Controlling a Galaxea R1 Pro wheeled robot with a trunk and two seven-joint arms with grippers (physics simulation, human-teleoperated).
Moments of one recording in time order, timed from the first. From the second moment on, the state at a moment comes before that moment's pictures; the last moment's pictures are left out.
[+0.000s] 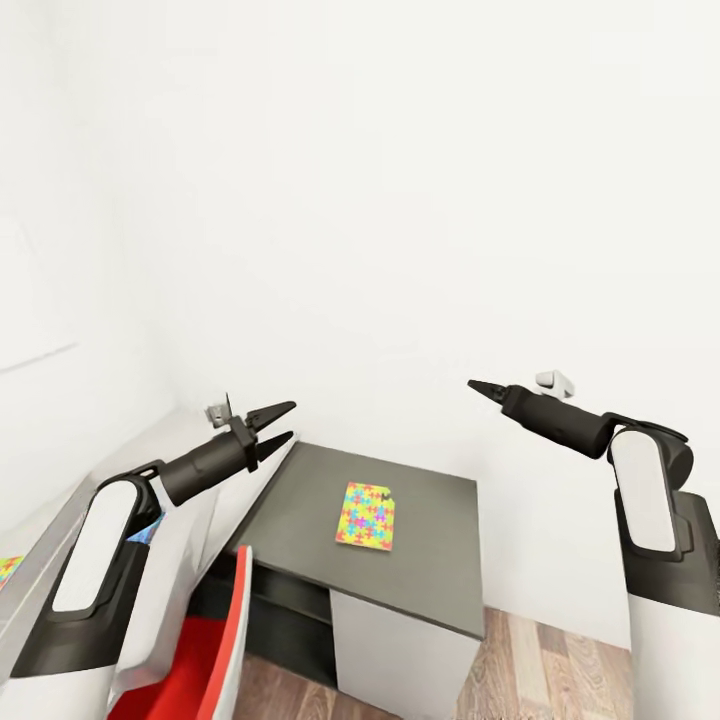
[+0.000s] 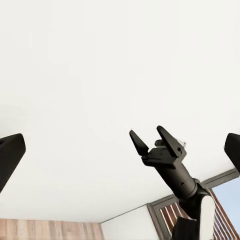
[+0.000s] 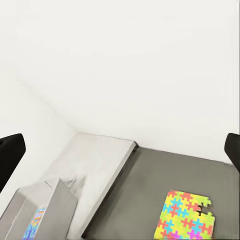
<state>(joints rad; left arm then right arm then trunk) -0.51 0.07 0.08 -1.59 1.41 0.98 -0.03 -0.68 -0.14 -0.20 -1.61 -0.74 1.04 0.15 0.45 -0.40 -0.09</state>
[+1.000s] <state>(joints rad) -0.52 0.06 0.09 -1.57 1.40 0.98 0.06 -0.63 -0.18 -0.18 -1.53 -0.72 1.04 -0.08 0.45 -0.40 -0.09</state>
